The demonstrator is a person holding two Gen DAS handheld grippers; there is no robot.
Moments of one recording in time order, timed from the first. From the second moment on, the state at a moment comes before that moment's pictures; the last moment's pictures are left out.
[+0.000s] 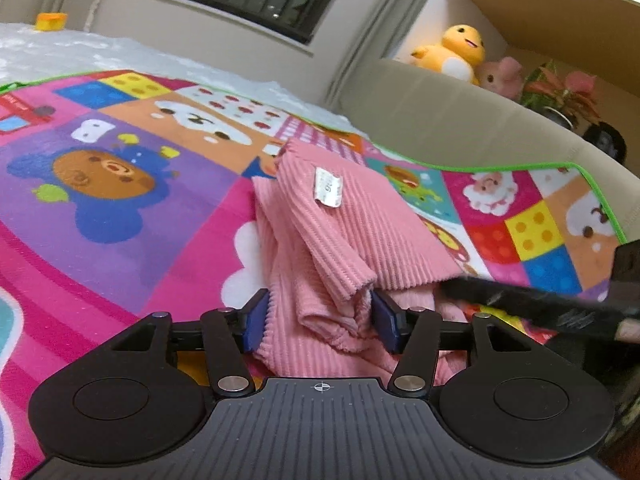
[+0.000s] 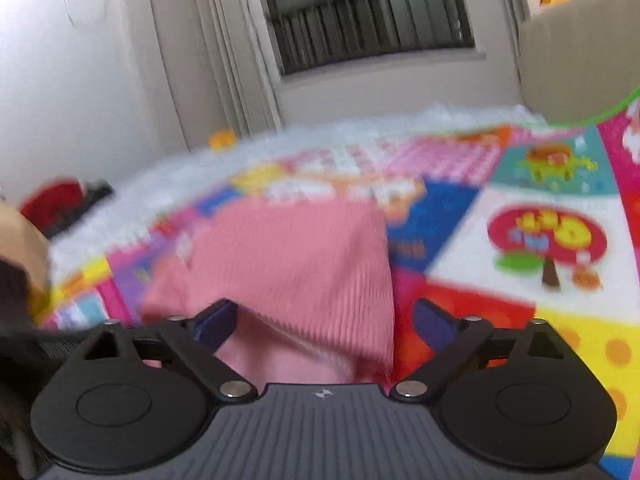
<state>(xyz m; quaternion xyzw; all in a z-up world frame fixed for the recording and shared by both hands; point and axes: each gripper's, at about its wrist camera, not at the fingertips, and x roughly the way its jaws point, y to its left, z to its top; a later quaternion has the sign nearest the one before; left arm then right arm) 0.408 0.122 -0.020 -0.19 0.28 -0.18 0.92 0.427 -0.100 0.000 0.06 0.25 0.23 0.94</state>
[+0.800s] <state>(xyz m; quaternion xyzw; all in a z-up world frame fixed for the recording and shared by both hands) 0.408 0.128 -0.021 -0.19 0.29 -0.21 0.91 0.424 -0.061 0.016 -0.04 0.26 0.20 0.94</state>
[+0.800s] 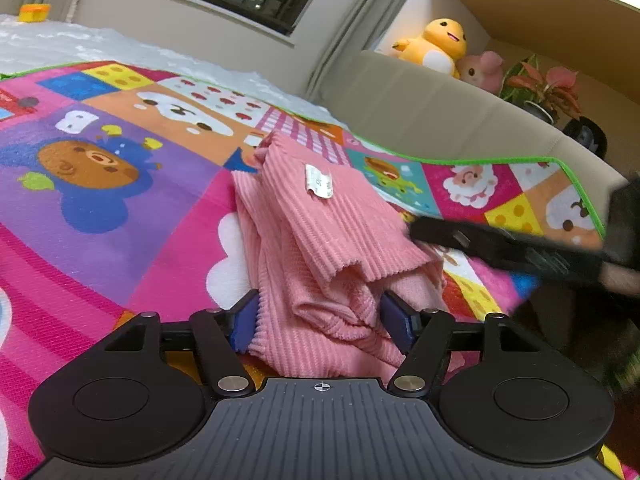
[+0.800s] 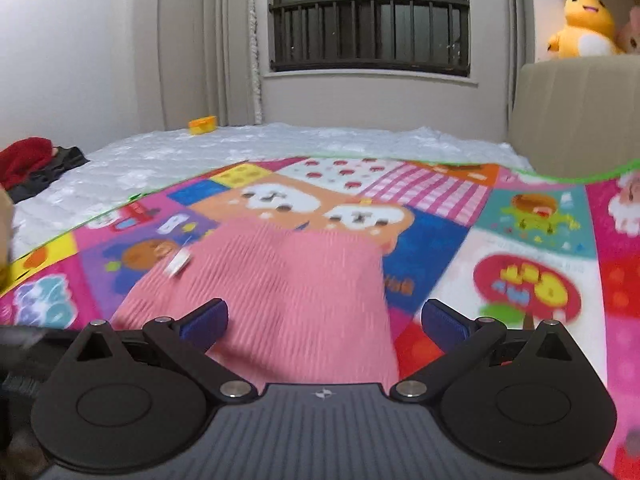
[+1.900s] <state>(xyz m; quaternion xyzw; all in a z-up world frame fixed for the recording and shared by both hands) 0.470 0.132 0.001 -0.15 0.27 -0.18 0.93 0.422 -0.086 -0.032 0.00 0.30 0.20 0.93</state>
